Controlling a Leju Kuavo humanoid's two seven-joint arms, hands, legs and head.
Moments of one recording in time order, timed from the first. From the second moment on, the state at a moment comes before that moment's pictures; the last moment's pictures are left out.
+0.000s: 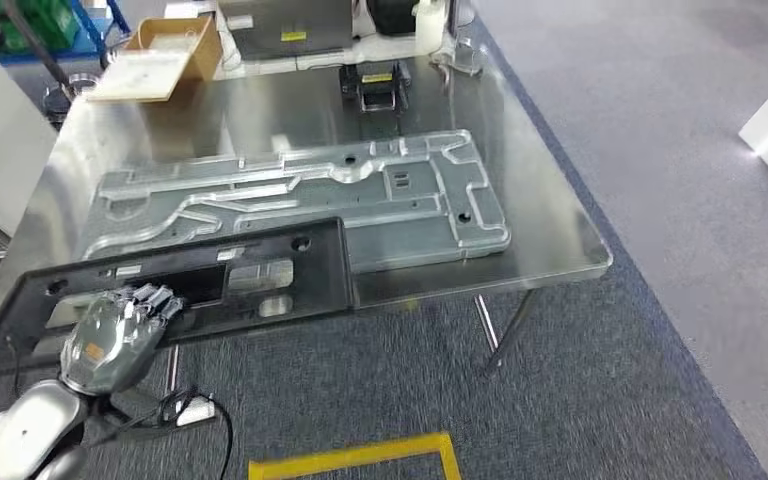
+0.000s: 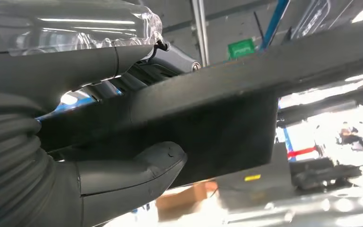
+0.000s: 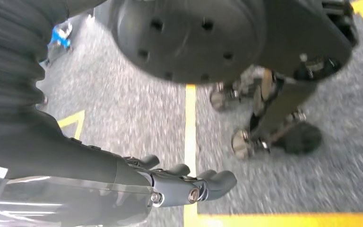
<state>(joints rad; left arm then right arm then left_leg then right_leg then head) -0.06 0.49 -0.39 -1.80 -1.38 0.41 -0.07 -0.07 0.13 -1.01 -0.18 0.80 0.18 -0.07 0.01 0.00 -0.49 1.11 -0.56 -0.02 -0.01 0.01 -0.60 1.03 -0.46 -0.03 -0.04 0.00</state>
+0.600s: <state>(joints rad) -0.10 0.50 -0.43 -1.79 -1.38 0.41 -0.07 -0.07 0.13 -1.01 -0.18 0.80 0.19 -0.07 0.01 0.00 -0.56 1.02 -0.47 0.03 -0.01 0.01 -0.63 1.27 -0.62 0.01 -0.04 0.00</state>
